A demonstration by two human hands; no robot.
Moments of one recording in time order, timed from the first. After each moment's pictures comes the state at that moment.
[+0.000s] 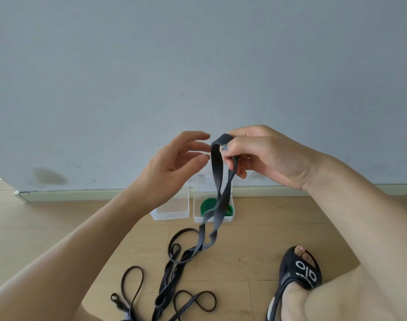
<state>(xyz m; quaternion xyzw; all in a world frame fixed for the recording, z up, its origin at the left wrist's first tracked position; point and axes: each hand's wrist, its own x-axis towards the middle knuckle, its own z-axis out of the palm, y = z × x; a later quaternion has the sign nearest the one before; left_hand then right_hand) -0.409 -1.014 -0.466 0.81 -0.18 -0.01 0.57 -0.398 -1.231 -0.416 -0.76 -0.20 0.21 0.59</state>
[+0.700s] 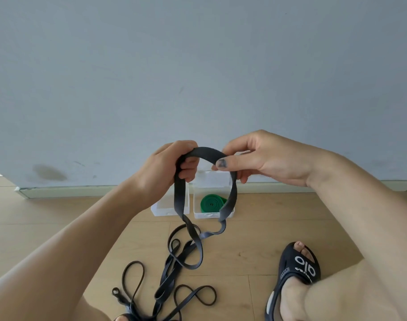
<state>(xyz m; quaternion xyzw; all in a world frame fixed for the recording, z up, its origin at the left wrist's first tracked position) -0.405 -1.019 -0.460 0.71 -0.09 -0.15 0.69 -0.395 -1.240 -0.427 -0.80 -0.18 0.25 0.52</state>
